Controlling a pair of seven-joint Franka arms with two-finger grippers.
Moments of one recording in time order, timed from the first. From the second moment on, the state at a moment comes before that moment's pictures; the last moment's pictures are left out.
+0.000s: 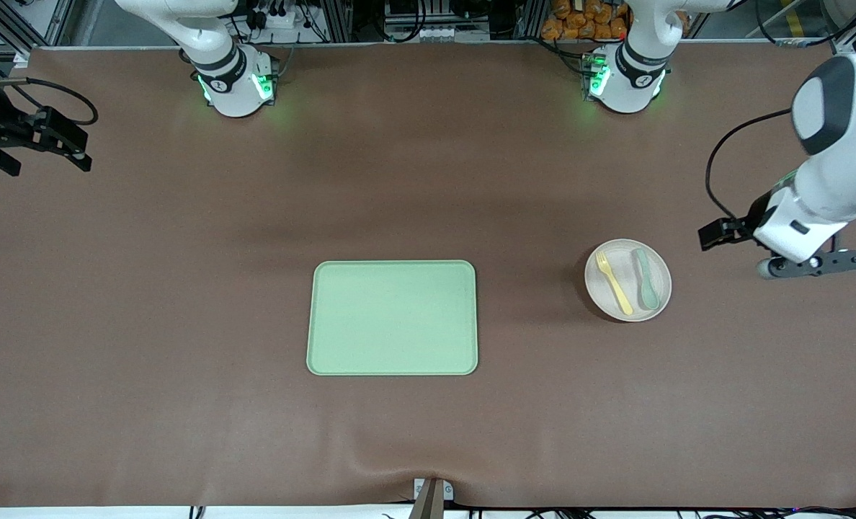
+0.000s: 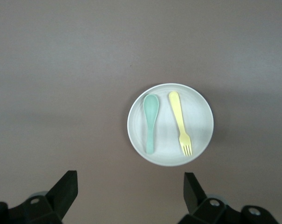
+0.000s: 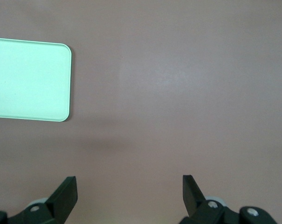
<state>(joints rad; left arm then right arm) -0.12 0.09 0.06 -1.89 0.03 1.94 -0.16 -0.03 -0.07 0.08 -1.54 -0.03 1.49 -0.04</state>
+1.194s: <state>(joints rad) -0.02 0.35 0.06 -2.04 -0.16 2.28 -0.17 -0.03 -0.07 0.08 -1.54 -0.03 1.49 -0.04</state>
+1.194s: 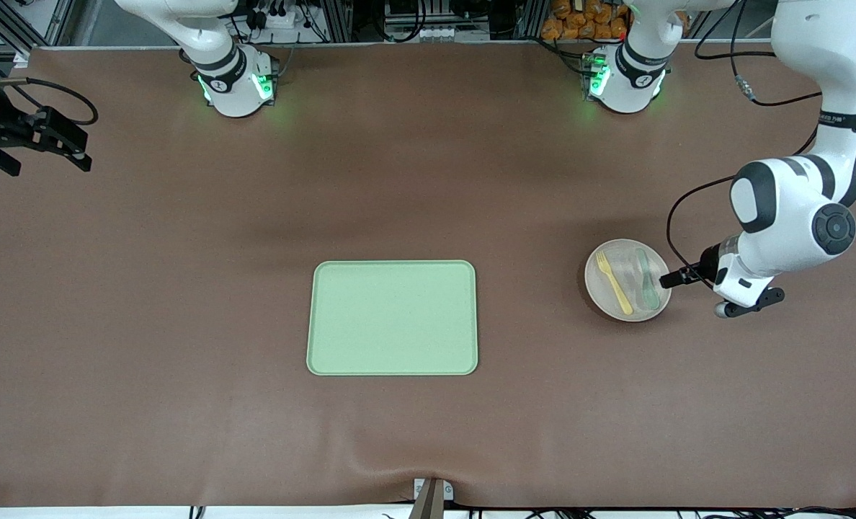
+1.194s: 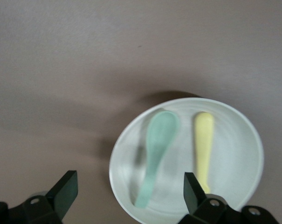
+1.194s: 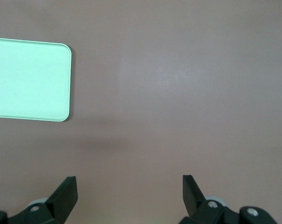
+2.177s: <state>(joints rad) 0.05 0.46 0.05 -2.05 -0.36 2.31 -0.03 -0.03 -0.07 0.08 -1.54 -0.03 1.49 -0.04</state>
